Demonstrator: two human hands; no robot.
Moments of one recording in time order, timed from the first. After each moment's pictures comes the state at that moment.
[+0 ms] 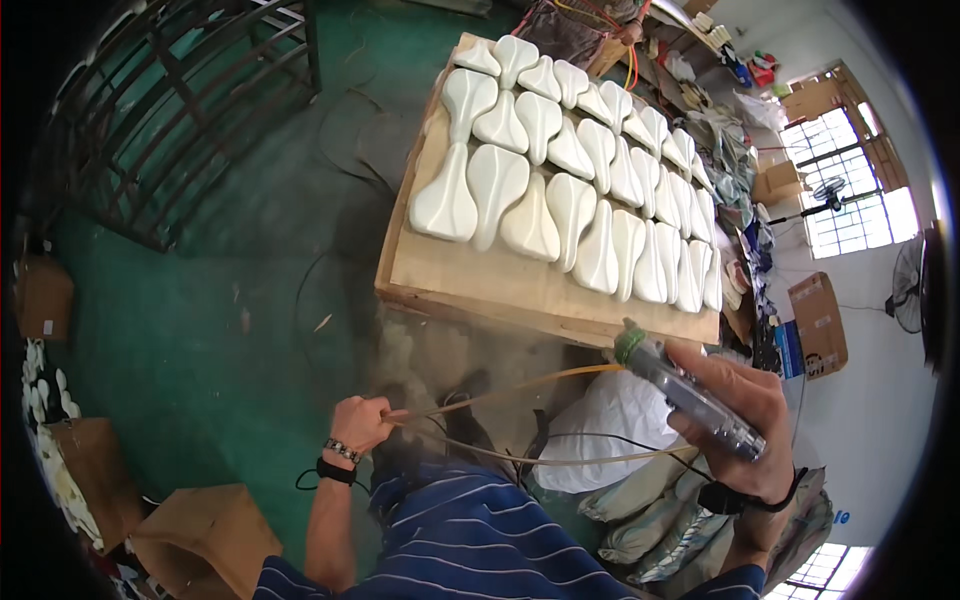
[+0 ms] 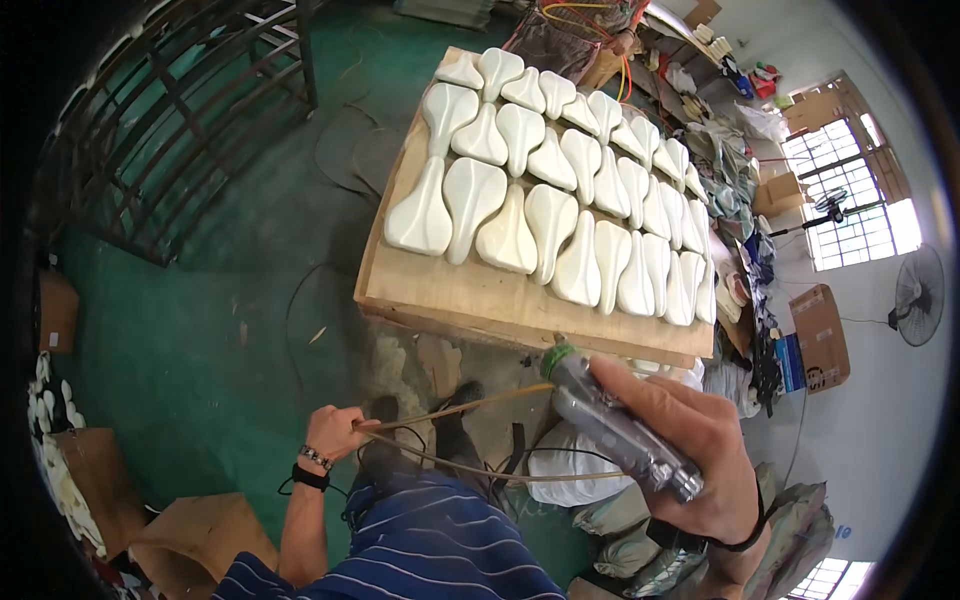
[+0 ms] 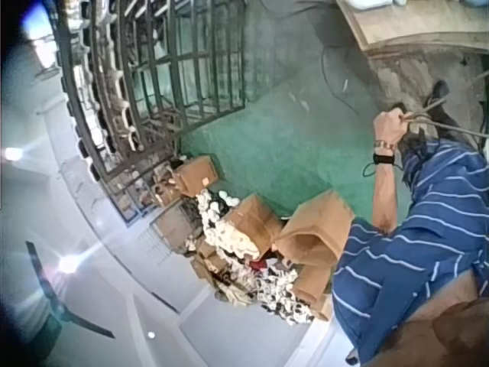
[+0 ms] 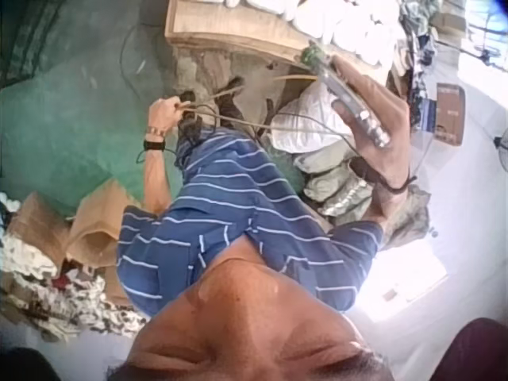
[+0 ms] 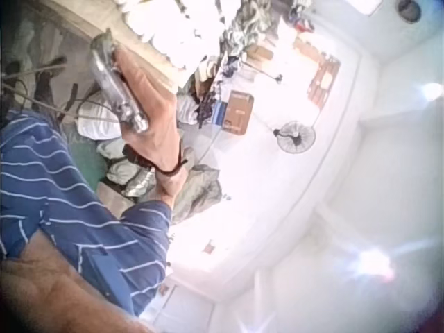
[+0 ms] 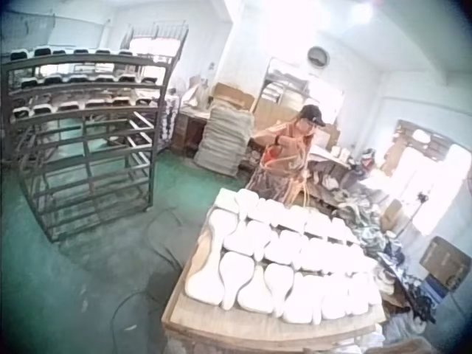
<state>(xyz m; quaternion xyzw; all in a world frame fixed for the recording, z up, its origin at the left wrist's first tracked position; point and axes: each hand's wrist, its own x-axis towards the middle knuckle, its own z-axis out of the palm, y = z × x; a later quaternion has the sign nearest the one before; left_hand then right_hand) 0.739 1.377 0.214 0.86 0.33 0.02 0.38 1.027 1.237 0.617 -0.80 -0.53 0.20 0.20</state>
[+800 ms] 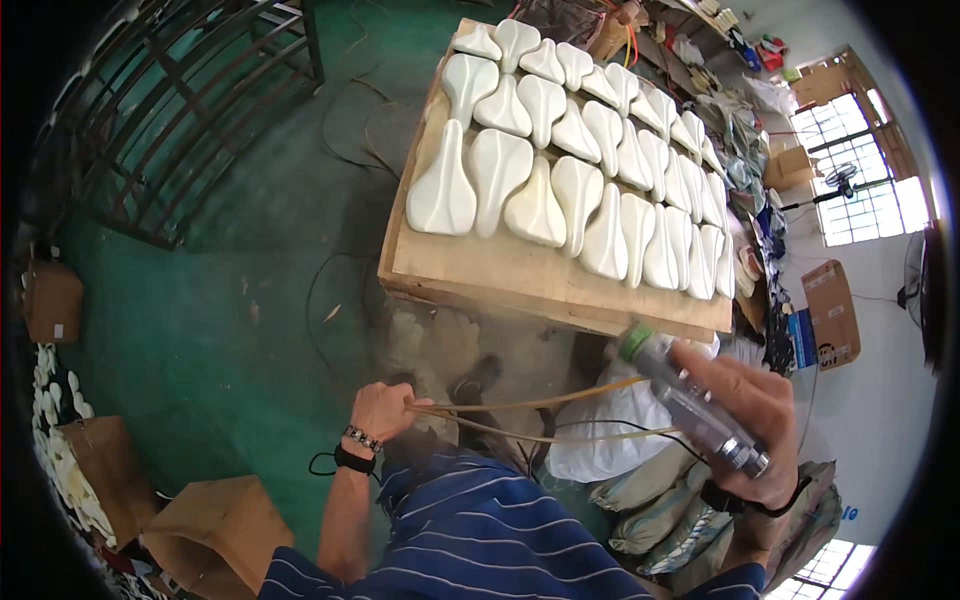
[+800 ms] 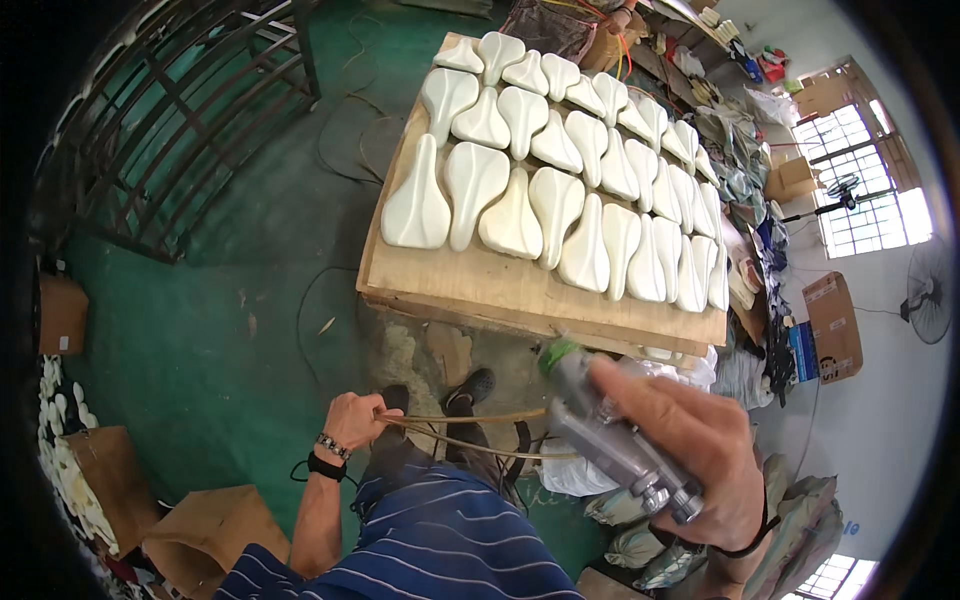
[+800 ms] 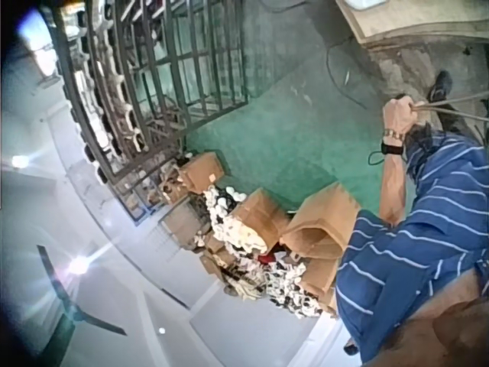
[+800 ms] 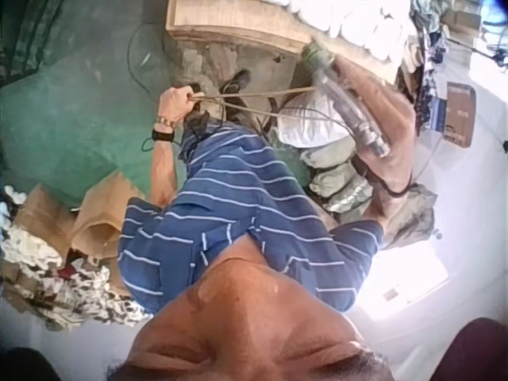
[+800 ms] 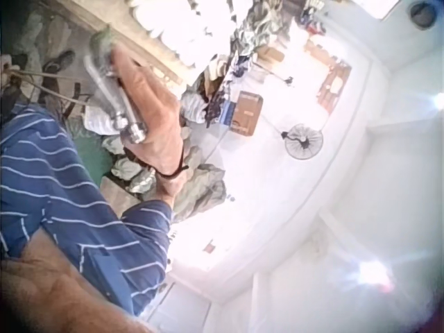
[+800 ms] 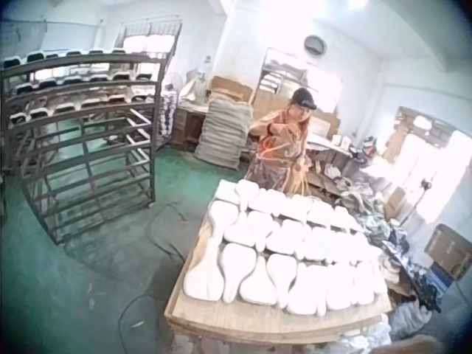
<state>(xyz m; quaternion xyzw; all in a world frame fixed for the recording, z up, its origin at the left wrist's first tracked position) 0.772 1.369 0.227 0.86 0.32 -0.04 0.39 1.039 1.226 0.614 -0.76 -0.57 0.24 0.20</state>
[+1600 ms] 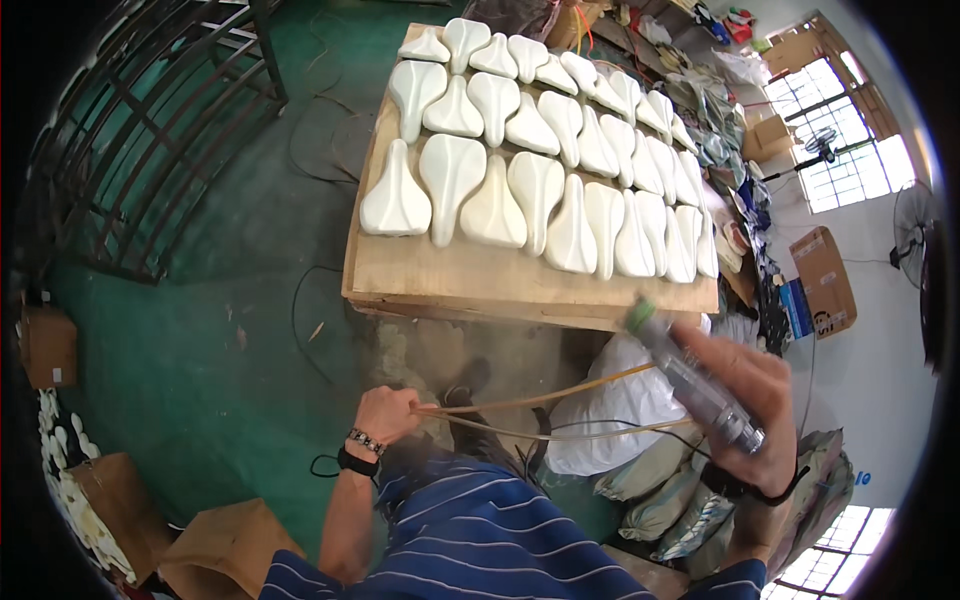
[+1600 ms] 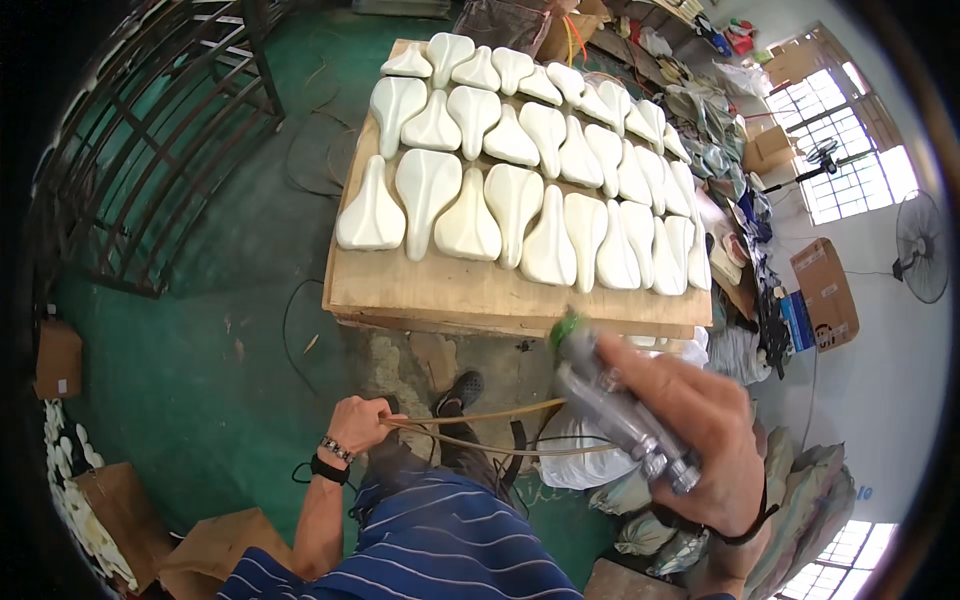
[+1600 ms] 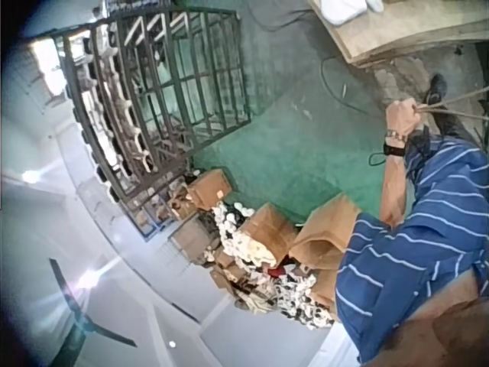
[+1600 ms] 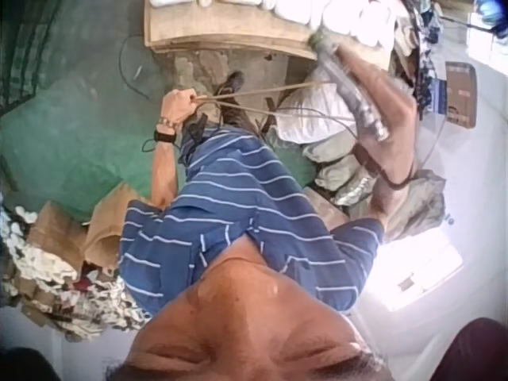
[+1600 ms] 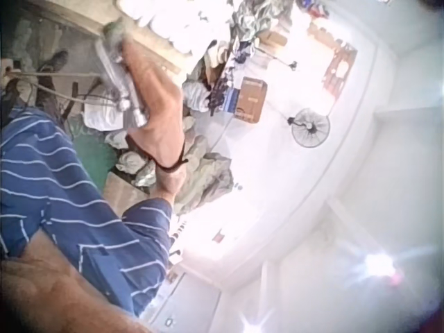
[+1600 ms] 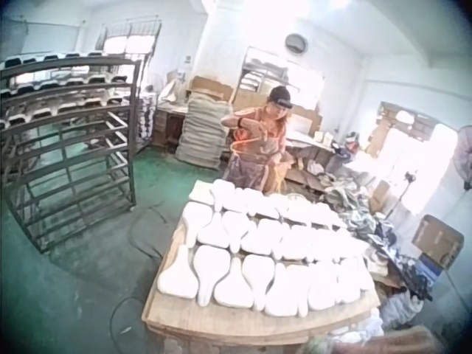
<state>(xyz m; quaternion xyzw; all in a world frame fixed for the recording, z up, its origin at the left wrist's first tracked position) 0.825 1.353 0.222 0.89 0.26 -0.03 0.37 1.075 1.197 0.613 -0.79 -0.55 0.18 0.21</state>
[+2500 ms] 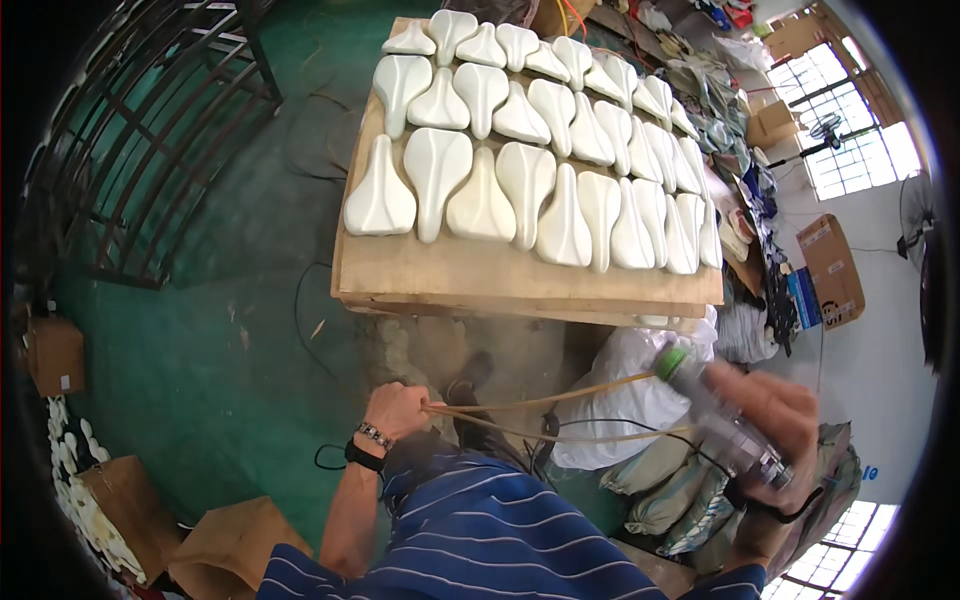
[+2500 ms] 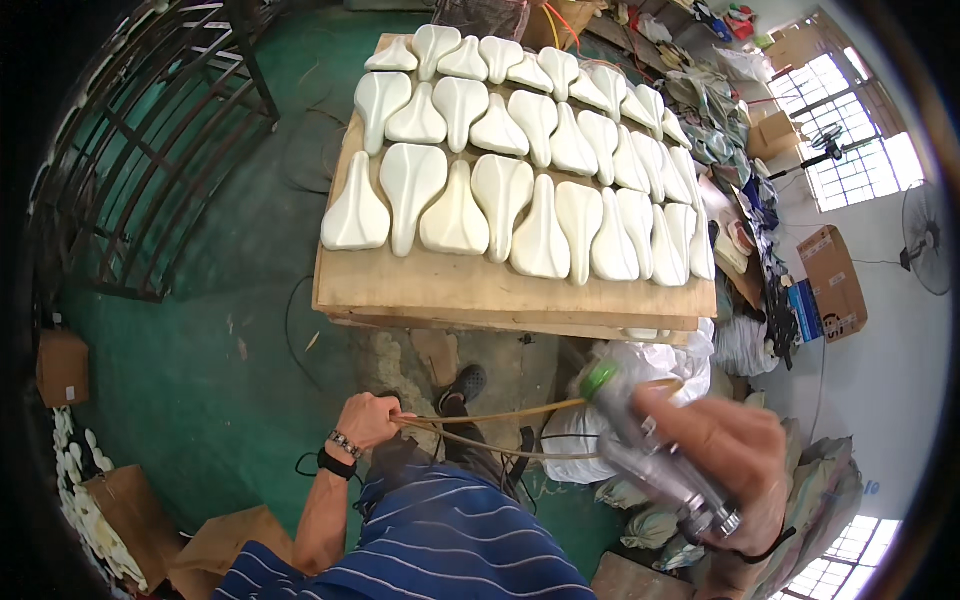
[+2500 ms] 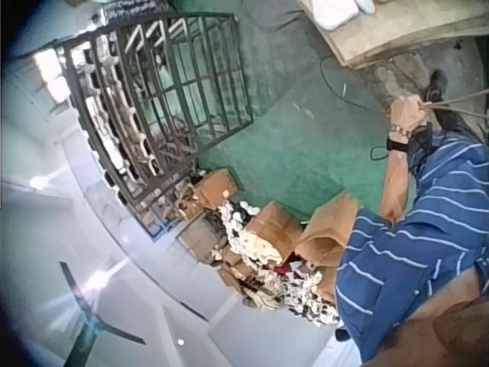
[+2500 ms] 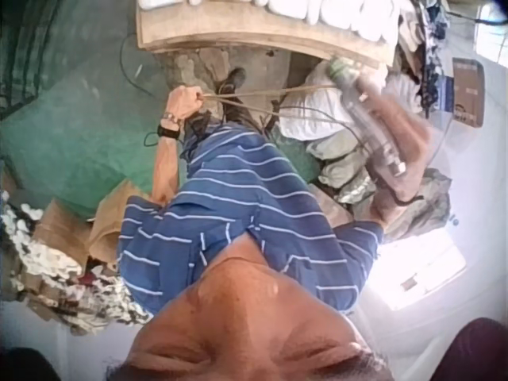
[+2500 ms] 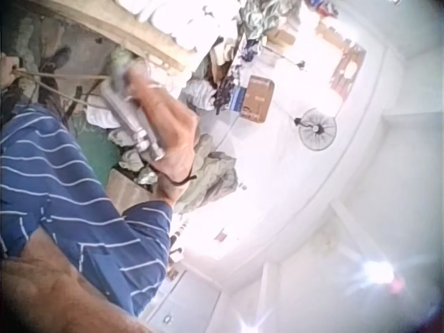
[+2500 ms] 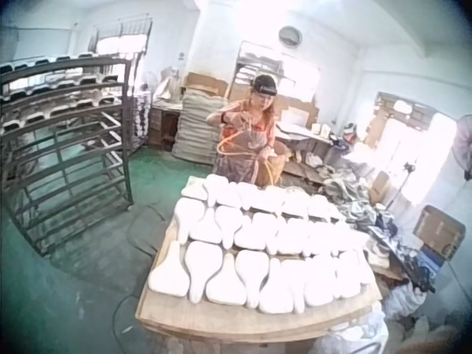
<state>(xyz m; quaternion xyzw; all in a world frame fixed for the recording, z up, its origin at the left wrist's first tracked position) 0.856 1.336 0.219 0.89 0.23 -0.06 0.38 1.094 1.153 0.624 -0.82 -0.54 0.09 0.19</state>
